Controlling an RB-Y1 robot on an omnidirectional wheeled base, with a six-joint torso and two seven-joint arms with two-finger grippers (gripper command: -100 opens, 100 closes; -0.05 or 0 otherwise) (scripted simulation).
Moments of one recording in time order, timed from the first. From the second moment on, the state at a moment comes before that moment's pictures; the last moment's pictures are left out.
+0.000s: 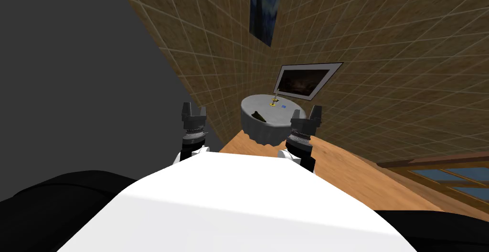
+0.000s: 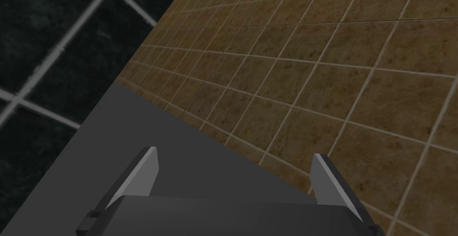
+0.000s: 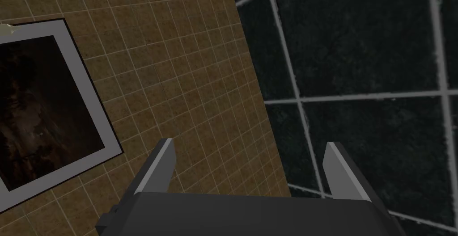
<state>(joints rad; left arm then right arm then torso) 0.55 0.04 0.04 -2.32 -0.08 -0.63 0.10 0.52 0.04 0.02 -2.31 -0.11 -0.59 0.15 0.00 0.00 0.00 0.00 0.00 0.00</state>
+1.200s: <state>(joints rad) 0.55 0.04 0.04 -2.32 -0.08 -0.63 0.10 0.46 -0.21 -0.08 -2.35 -0.12 -0.34 0.42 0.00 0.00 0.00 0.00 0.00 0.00</state>
